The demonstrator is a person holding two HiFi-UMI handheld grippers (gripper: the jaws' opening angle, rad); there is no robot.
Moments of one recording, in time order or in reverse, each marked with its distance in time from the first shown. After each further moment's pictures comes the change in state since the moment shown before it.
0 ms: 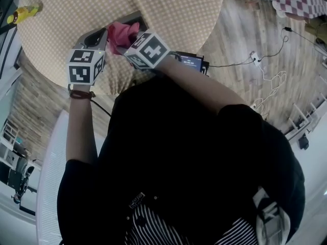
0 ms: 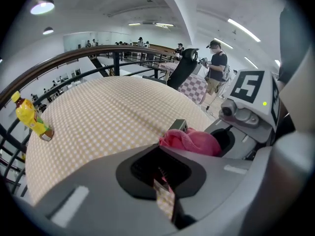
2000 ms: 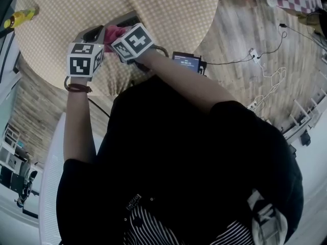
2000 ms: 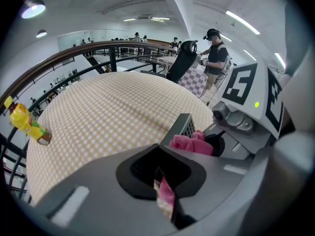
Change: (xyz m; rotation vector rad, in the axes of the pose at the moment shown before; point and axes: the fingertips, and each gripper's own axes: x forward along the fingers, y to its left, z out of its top) left arm 0.022 0.006 -0.006 0.045 0.065 0.007; right arm 0.032 -0.019 0.007 0.183 -0.016 -0.020
